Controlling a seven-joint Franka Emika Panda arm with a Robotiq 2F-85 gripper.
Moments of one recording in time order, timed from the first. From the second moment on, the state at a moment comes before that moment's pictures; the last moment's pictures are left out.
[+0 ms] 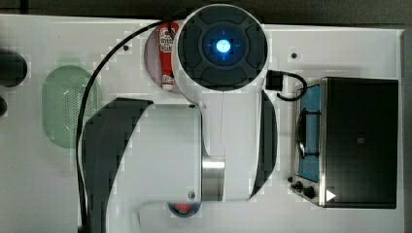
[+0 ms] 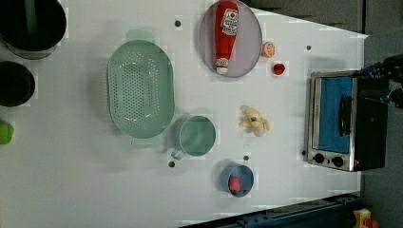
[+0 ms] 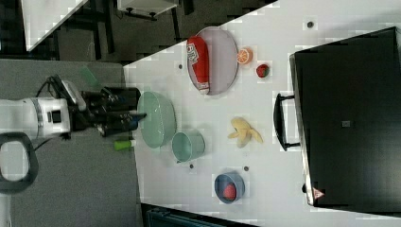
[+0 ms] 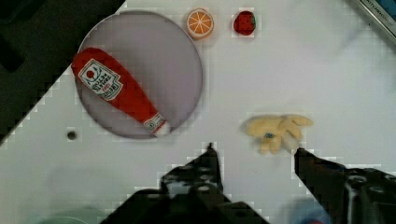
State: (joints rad) arm 0.01 -0.03 0.01 -1.79 0.01 0.21 0.07
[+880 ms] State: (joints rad) arm 0.01 -0.33 -0.03 -2.12 -0.03 0.31 0.05
